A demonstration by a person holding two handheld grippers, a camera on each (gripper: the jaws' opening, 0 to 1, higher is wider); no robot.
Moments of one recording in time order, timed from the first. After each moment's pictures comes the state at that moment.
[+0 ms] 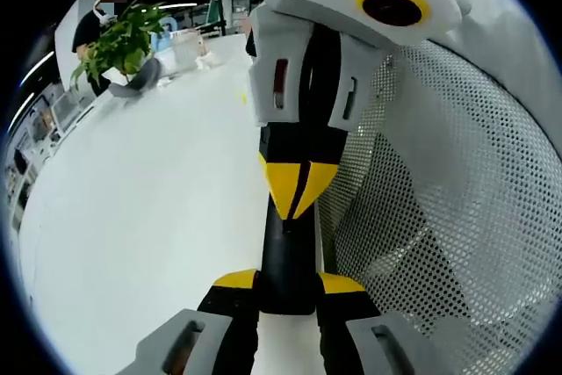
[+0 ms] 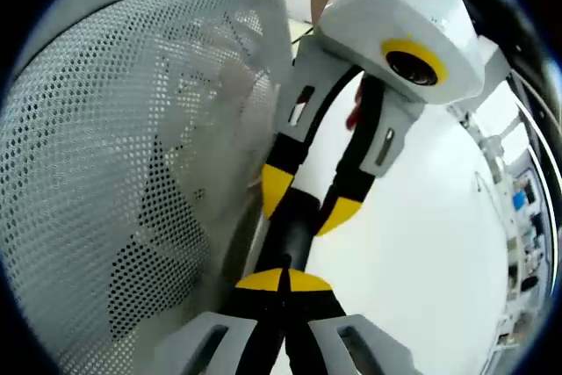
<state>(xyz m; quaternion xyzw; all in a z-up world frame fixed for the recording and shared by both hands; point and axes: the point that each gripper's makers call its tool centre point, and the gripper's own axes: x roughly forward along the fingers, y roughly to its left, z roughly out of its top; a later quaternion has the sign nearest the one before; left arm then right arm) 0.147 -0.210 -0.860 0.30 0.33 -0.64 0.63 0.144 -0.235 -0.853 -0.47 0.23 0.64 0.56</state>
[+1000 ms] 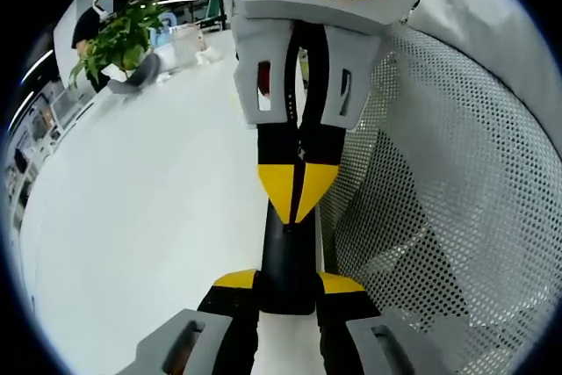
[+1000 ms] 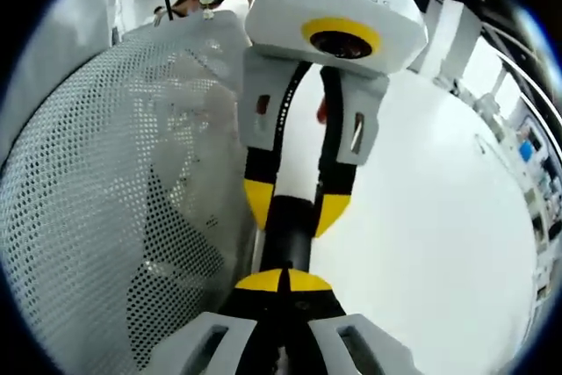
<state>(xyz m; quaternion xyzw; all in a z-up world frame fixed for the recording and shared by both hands) 0.147 -0.212 -0.861 0.31 0.34 -0.63 0.63 0.141 -0.231 -0.851 -0.38 0.30 0.65 0.59</state>
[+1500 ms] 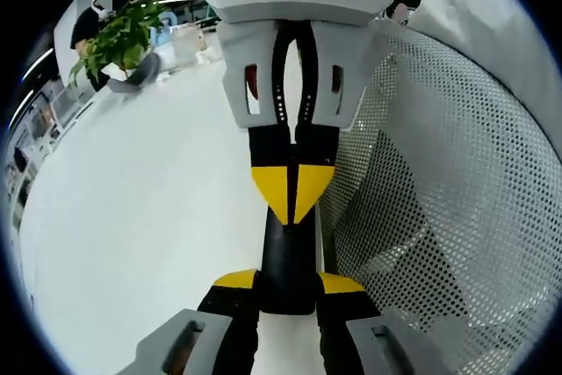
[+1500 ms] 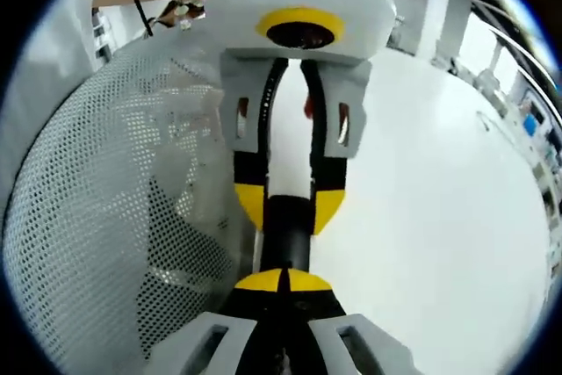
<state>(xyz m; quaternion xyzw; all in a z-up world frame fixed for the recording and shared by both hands) 0.147 -0.212 -0.860 0.31 0.34 -0.63 0.62 0.143 -0.231 -0.851 -0.34 0.34 0.65 0.59</state>
